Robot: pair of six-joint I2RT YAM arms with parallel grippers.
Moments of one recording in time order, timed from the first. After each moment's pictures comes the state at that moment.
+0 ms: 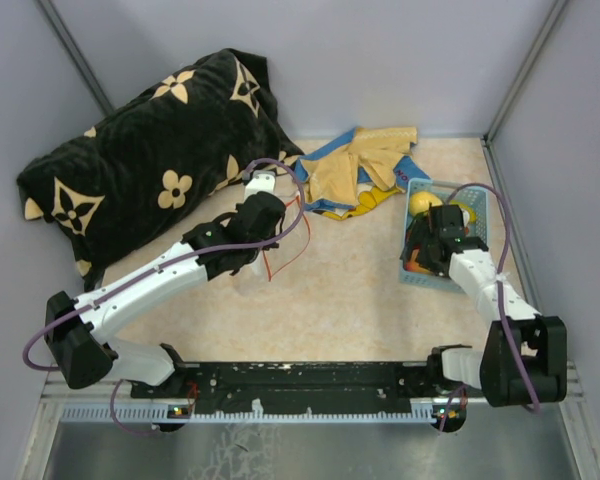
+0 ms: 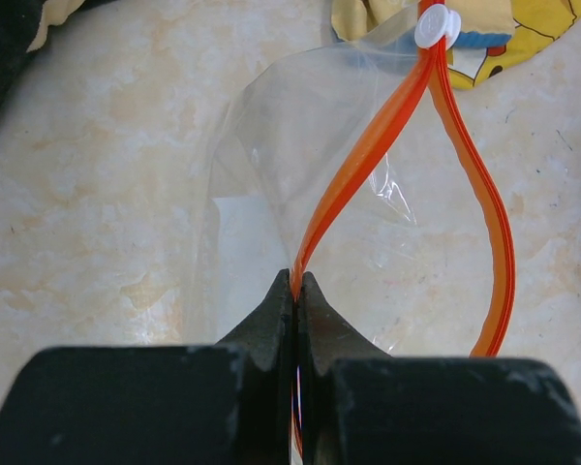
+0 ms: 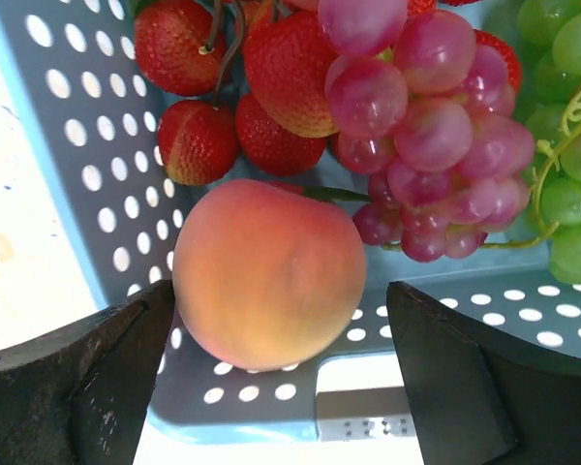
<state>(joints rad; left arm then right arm) -0.88 1.35 1.21 -0.58 -0.60 -0.50 0.07 1.20 0.75 -0.56 0.15 0.45</state>
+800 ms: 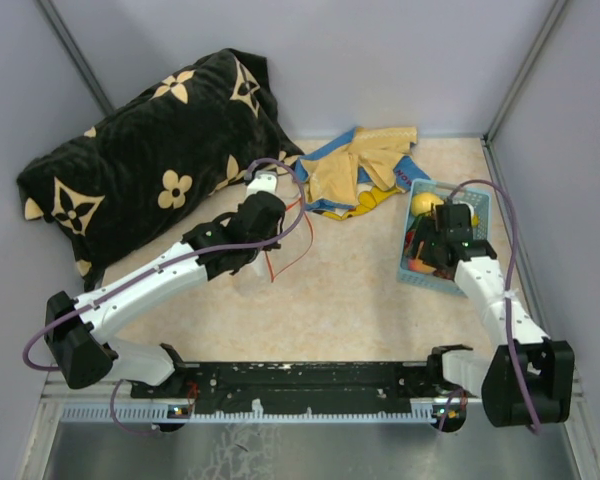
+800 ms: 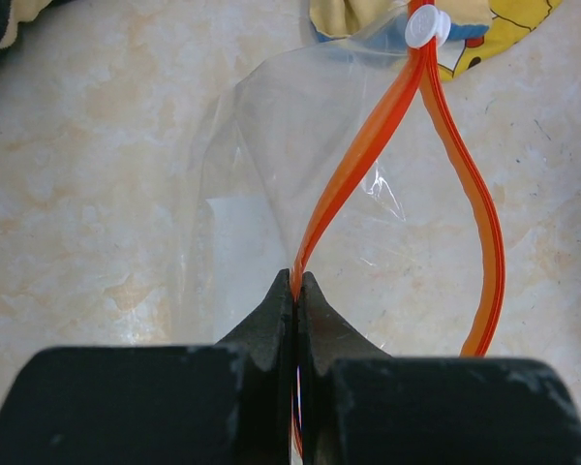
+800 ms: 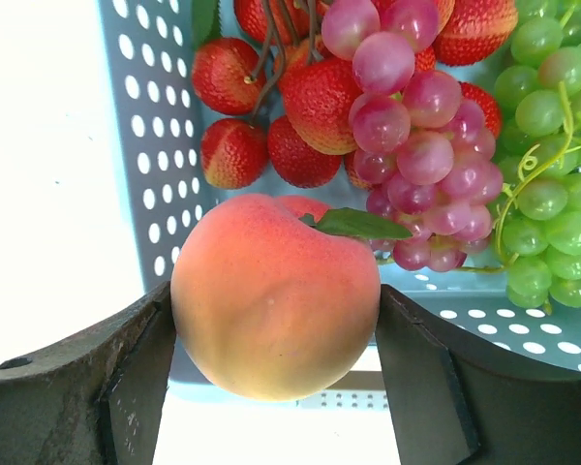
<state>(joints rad) -0.88 1.35 1.21 -0.58 -0.56 -0.50 0.06 1.13 0.75 -0.56 0.13 0.38</state>
